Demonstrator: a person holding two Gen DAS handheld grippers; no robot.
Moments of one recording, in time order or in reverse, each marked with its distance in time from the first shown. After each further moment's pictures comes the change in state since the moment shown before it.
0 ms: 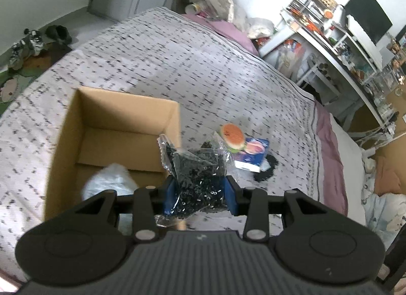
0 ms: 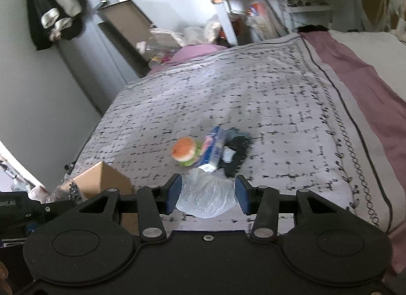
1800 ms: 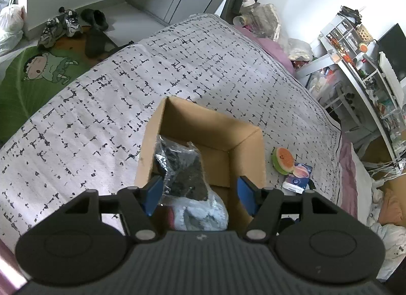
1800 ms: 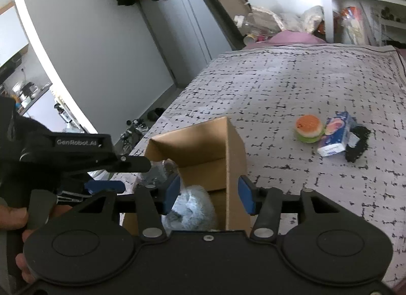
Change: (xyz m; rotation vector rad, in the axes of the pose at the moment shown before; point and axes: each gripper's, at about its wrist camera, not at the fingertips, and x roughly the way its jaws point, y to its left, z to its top) left arm -0.020 0.104 0.020 -0.155 -0.005 0.036; right arm -0.005 0.111 -0.036 -0.198 0.095 0.244
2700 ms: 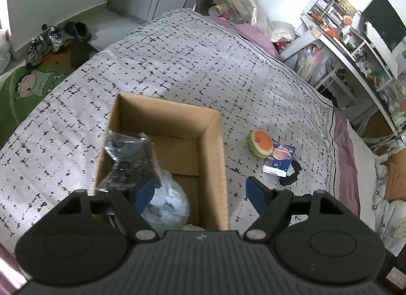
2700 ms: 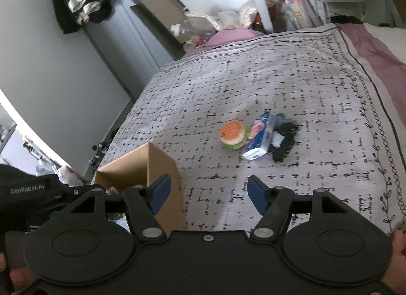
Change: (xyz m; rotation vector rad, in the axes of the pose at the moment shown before) left arm 0.003 -0.072 -0.016 0.126 0.022 0.029; right arm -0.025 -0.087 0.020 0.203 -0.016 -0.134
